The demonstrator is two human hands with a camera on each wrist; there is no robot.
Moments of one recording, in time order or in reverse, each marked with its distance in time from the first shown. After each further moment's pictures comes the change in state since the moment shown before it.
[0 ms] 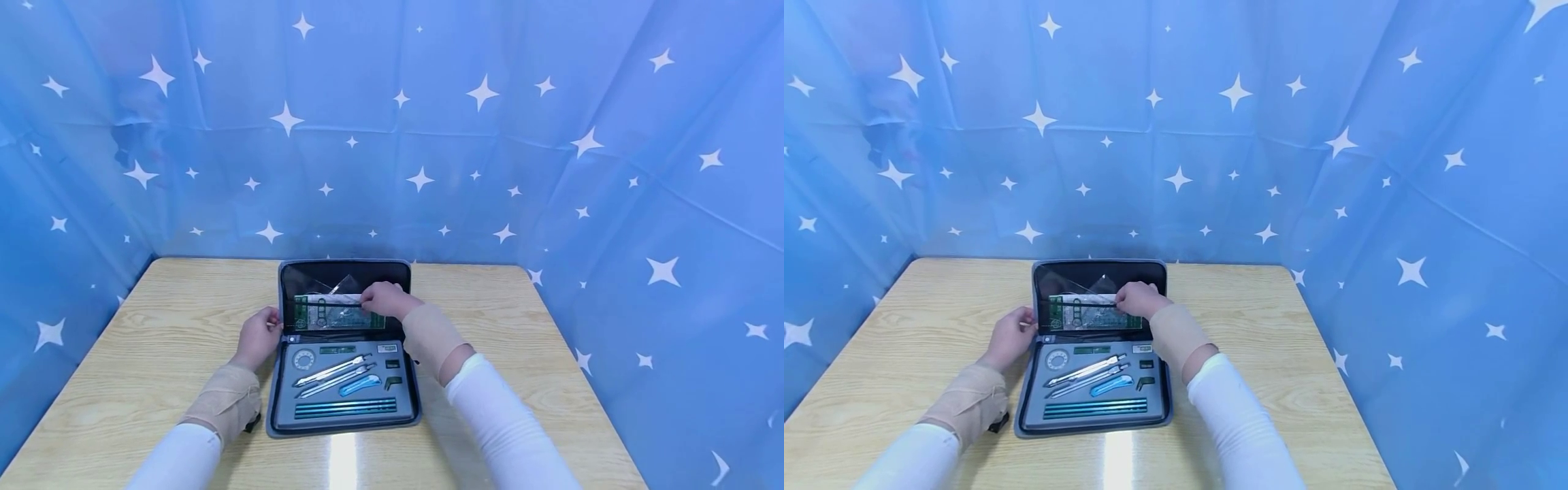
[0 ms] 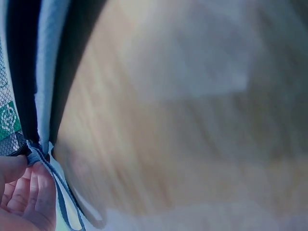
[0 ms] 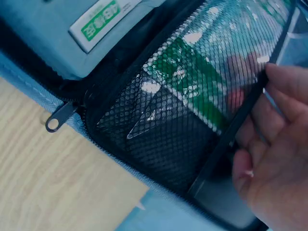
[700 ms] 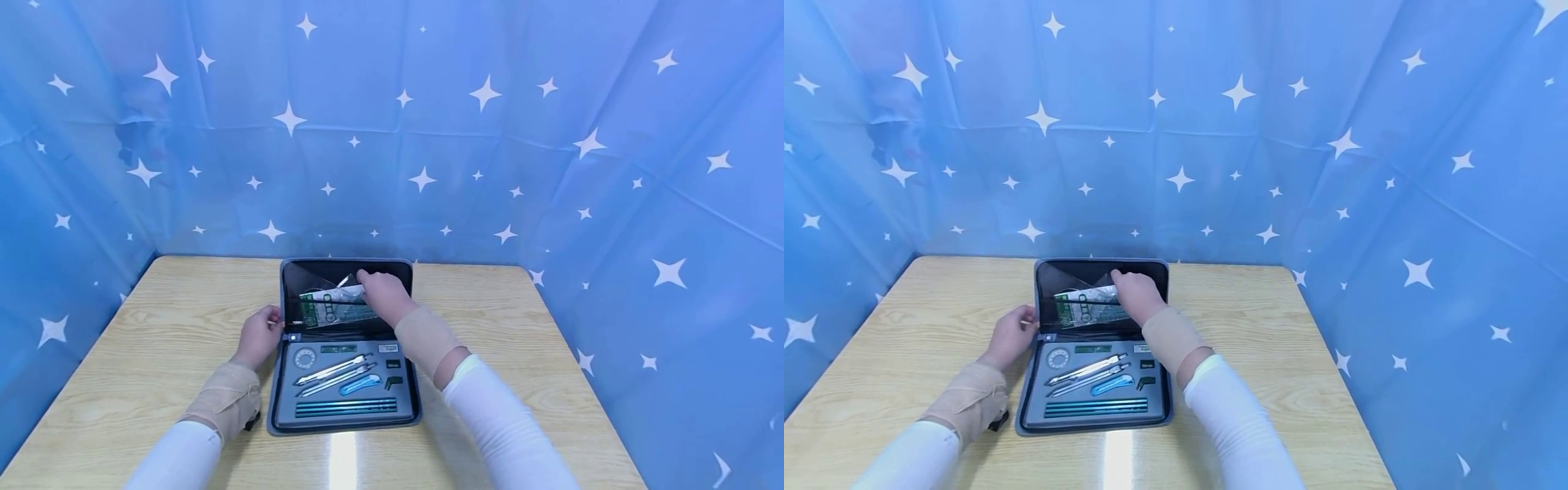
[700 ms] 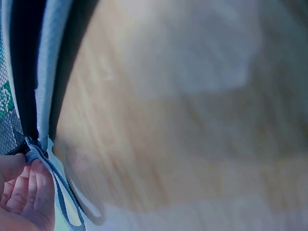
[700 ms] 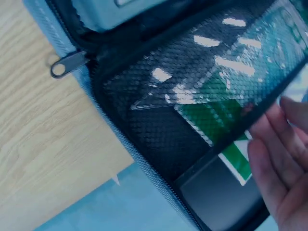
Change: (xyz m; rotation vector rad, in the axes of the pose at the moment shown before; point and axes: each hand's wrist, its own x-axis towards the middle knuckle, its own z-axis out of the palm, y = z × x) left_hand 0.002 -0.006 0.000 0.006 0.010 0.036; right_hand 0.002 -0.009 0.005 -0.399 0.325 -0.120
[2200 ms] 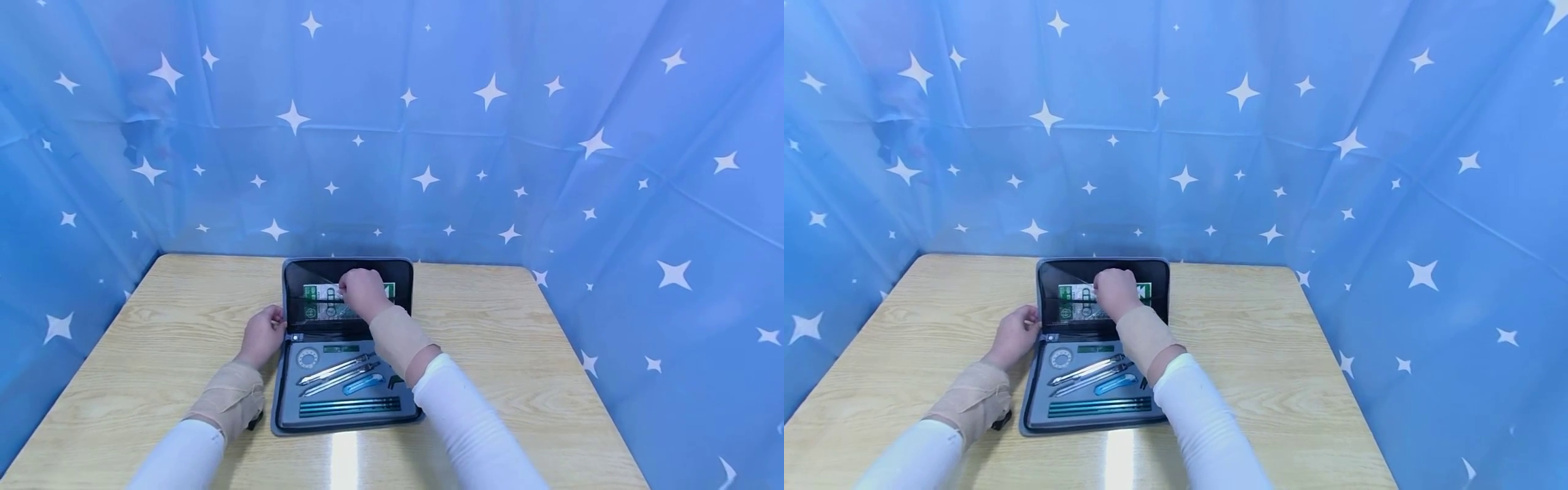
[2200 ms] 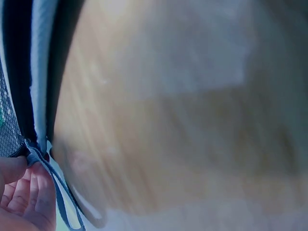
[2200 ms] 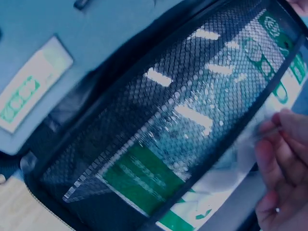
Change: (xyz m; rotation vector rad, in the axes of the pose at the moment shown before) left_hand -0.004 0.000 0.001 0.017 0.029 0.014; right_hand 0.024 -0.041 0.007 0.116 0.046 0.069
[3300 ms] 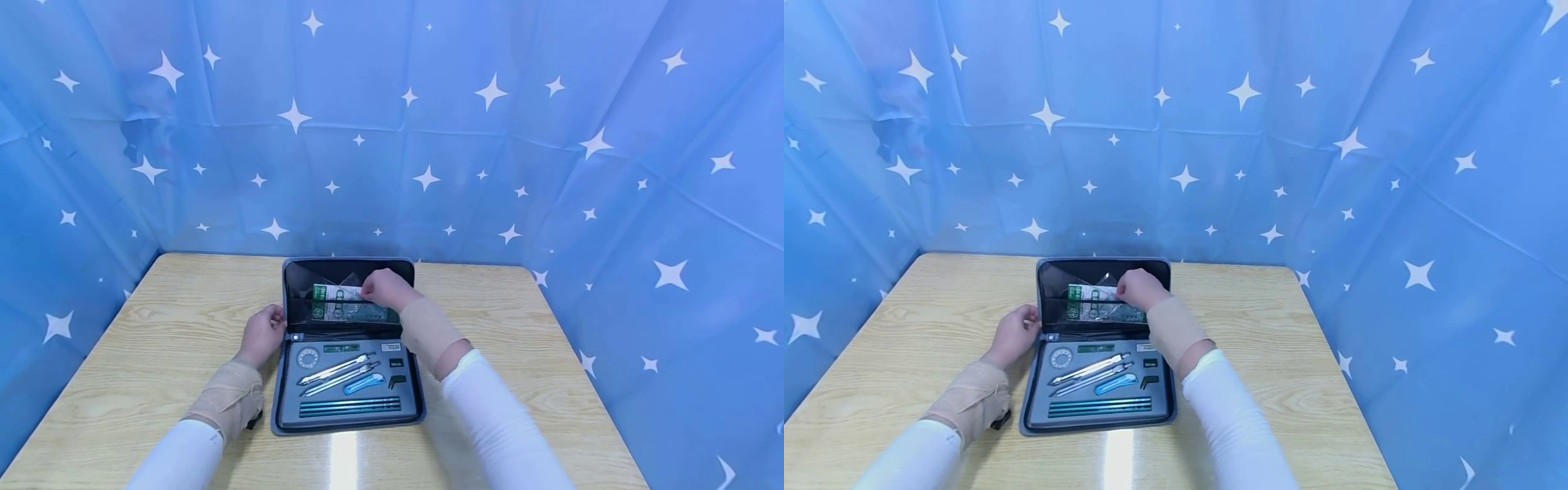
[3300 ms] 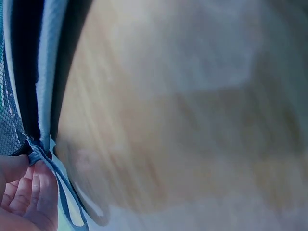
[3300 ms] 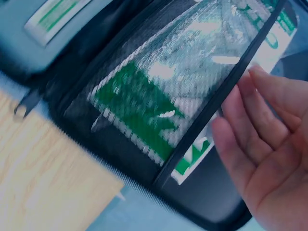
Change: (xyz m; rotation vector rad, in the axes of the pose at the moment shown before) left_hand 0.002 0.002 -0.004 0.021 -0.026 -0.028; right_hand -0.009 0.041 -0.026 0.226 -0.302 0.087
